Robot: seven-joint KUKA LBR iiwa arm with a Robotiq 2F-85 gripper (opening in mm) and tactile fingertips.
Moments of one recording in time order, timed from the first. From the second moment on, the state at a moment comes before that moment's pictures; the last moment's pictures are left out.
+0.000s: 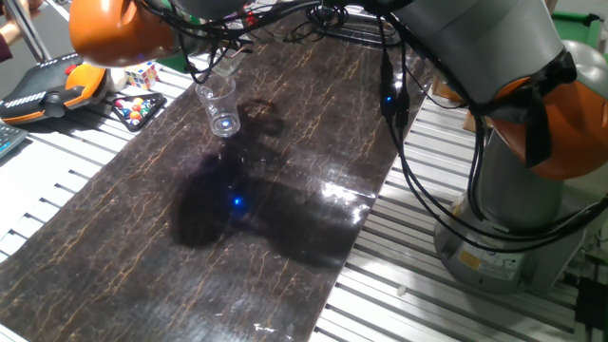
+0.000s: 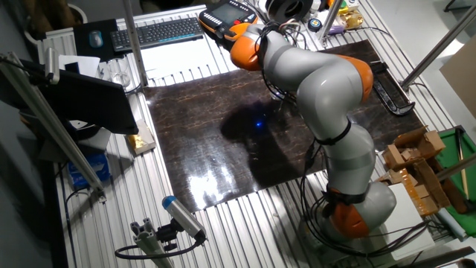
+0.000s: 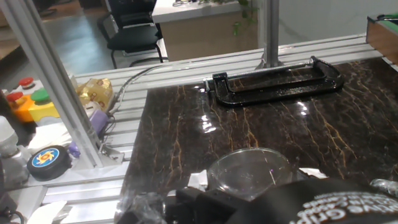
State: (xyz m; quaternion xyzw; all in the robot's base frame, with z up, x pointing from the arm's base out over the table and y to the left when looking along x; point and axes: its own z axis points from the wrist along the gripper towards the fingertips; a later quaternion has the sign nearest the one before) arm 0.642 -0.149 0.211 0.64 0.60 -0.30 0.37
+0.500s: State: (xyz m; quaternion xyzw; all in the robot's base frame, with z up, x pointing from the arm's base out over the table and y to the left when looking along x) arm 0.643 -0.147 0.211 0.62 0.61 -0.31 0.37
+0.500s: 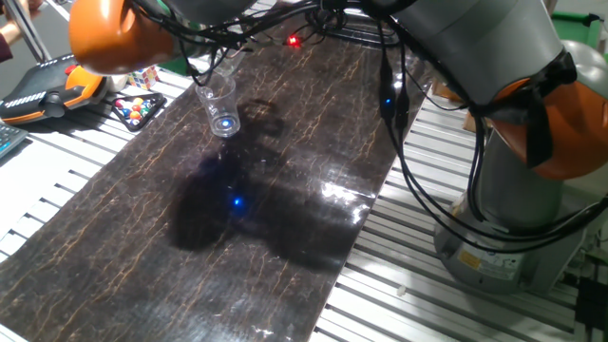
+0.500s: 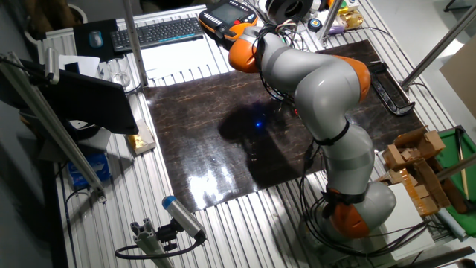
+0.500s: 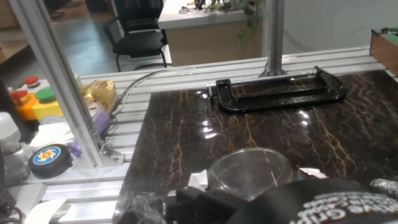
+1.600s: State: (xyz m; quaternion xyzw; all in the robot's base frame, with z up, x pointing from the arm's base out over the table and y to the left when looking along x) arm 0.643 -0.146 0.212 0.64 0.62 -0.30 0.34
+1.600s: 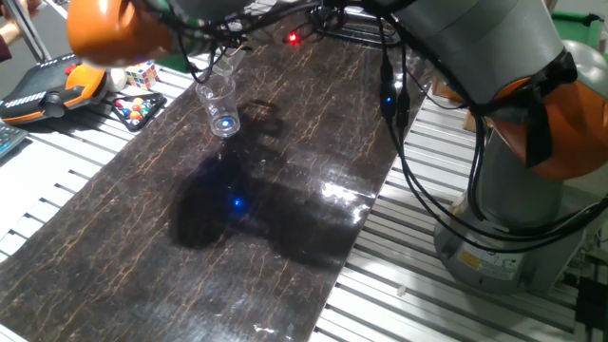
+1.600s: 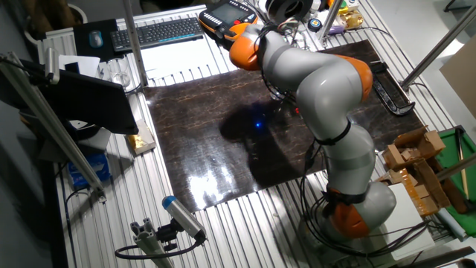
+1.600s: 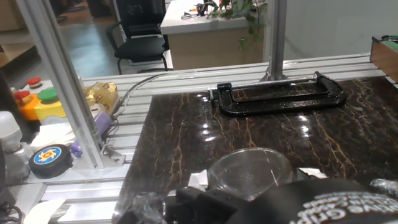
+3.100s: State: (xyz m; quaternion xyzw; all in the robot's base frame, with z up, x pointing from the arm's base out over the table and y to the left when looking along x) arm 0.619 -0.124 0.221 0.69 0.69 -0.15 0.15
